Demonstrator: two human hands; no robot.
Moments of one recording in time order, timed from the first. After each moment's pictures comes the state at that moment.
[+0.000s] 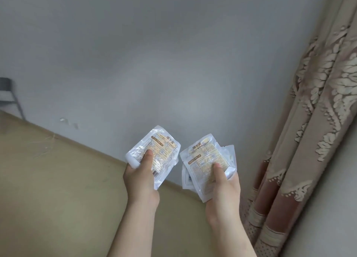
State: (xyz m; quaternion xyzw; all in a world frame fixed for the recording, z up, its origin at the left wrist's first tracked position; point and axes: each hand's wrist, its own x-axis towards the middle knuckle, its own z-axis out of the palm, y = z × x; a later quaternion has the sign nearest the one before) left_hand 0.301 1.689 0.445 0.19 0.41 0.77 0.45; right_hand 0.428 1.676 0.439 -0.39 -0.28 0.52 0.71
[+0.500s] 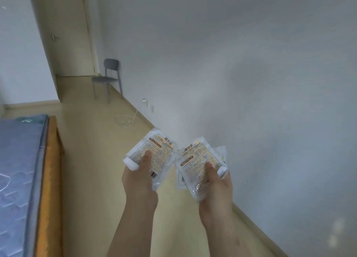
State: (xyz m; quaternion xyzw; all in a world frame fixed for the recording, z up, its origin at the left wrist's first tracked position) left_hand 0.189 1.866 0.387 -0.01 0.47 0.84 0.26; right_hand 0.302 1.920 0.397 -0.35 -0.36 0.72 0.48
